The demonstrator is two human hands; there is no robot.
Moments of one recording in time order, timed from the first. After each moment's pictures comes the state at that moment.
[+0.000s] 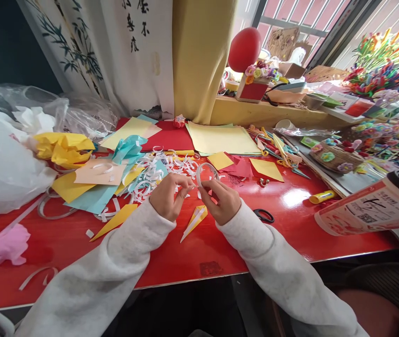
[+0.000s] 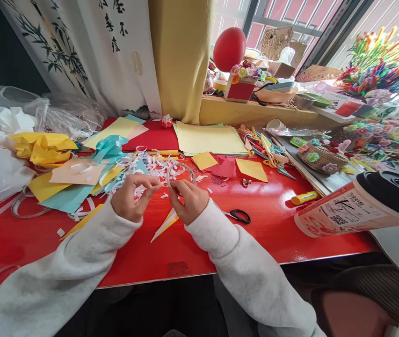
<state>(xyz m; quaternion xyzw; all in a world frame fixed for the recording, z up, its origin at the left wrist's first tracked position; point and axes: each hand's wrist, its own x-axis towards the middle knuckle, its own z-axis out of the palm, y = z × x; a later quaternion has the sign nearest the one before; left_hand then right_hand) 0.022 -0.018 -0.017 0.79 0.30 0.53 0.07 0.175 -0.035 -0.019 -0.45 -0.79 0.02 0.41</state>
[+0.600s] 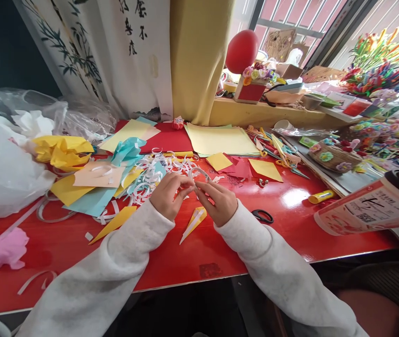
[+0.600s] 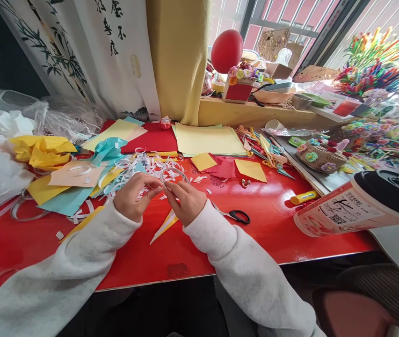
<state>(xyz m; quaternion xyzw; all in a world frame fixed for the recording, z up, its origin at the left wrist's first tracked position) 0.024 -0.014 -0.017 0.81 0.33 0.49 0.07 0.175 -0.031 -0.022 -0.46 -0.80 0.01 0.39</state>
